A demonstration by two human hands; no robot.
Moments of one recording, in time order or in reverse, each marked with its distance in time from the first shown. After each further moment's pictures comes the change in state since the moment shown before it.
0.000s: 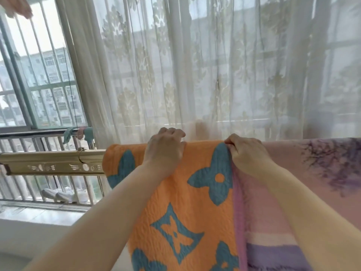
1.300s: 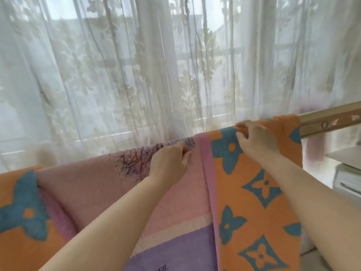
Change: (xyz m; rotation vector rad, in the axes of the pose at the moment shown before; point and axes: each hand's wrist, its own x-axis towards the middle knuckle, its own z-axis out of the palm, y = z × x) left_hand 0.125 0.435 0.198 -0.367 -0.121 0.234; right_hand -0.057 0.430 -0.214 -0.115 0.365 0.478
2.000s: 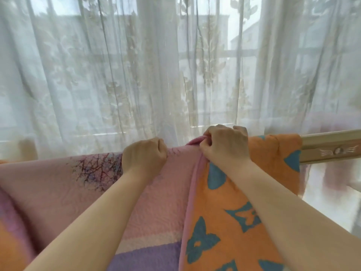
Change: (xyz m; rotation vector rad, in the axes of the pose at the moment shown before) left_hand 0.070 0.002 0.044 0.324 0.177 -0.238; right_hand 0.076 0.011 0.048 -0.194 0.065 -0.371
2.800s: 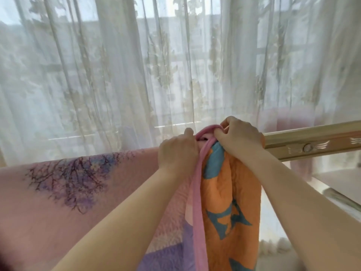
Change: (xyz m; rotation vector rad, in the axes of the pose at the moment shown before) left_hand -0.028 0.241 -0.006 -0.064 0.041 0.196; right_hand -0.022 0.176 -0.097 0.189 -0.184 0.300
